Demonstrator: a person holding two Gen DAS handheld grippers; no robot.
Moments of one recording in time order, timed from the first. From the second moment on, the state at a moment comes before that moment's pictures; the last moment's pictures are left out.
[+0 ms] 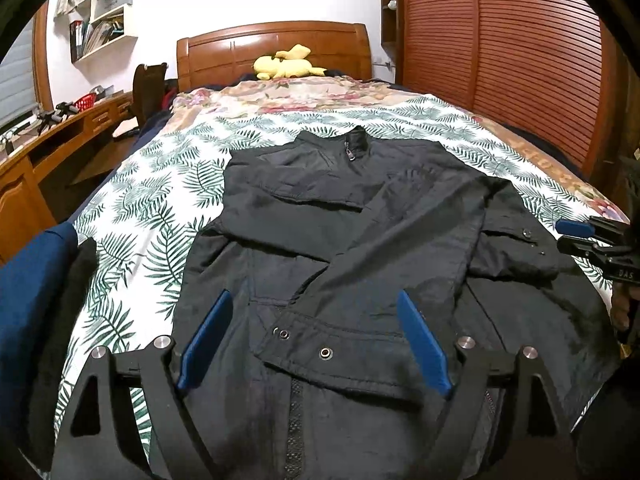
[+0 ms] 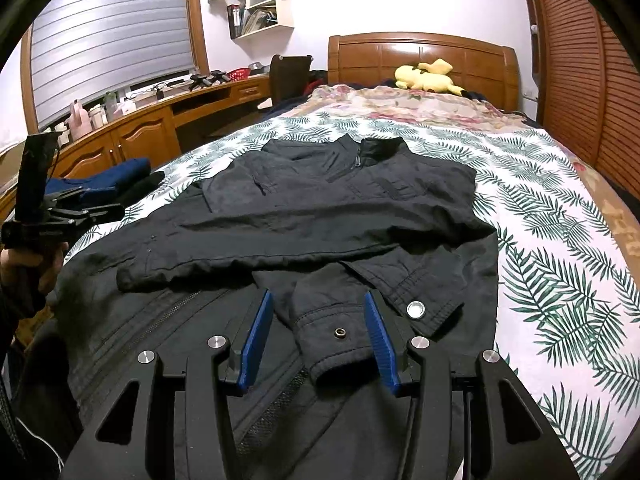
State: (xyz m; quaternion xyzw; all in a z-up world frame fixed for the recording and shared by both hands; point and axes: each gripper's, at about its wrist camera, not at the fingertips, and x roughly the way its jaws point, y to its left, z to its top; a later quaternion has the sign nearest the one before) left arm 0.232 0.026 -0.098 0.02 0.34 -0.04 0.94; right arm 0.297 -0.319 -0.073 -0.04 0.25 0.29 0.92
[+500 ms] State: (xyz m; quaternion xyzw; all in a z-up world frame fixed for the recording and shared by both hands) left arm 0.187 0.054 -0.109 0.00 0.36 0.00 0.93; right arm 0.302 -0.302 -0.074 -0.04 0.26 0.28 0.92
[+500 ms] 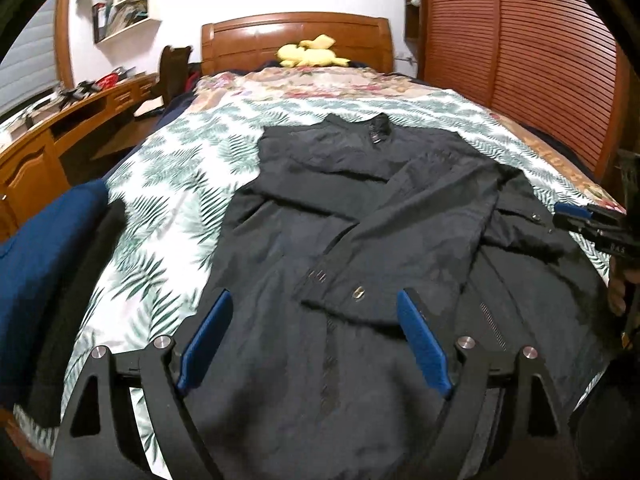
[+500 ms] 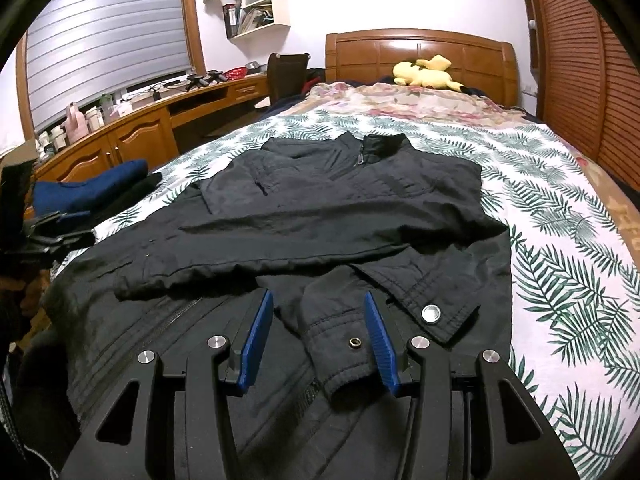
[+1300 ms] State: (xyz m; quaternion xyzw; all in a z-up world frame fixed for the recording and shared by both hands) left arm 0.109 0.126 -0.145 -0.02 0.39 0.00 0.92; right arm 0.191 -0.358 -0.115 -0.04 0.37 0.13 0.92
